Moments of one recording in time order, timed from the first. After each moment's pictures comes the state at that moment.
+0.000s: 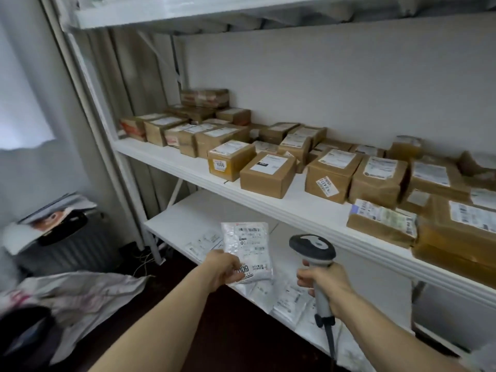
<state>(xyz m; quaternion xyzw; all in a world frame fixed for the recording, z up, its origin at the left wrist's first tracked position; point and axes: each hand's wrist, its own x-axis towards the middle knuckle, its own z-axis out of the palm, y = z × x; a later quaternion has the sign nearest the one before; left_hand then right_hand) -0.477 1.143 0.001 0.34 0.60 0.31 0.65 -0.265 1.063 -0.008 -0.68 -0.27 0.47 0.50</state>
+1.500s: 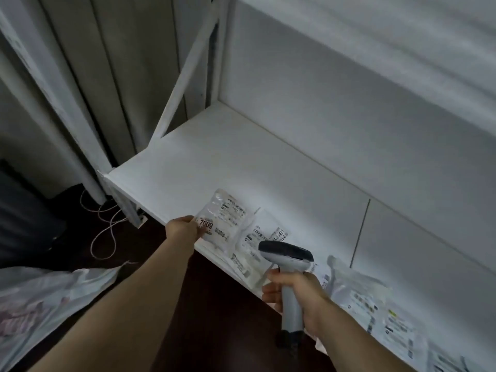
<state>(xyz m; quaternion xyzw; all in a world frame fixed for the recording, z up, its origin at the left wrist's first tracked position) -0.728 1.718 -0.421 0.08 0.69 0.36 0.62 -0.551 1.558 -0.335 -0.73 -0.11 0.59 0.32</state>
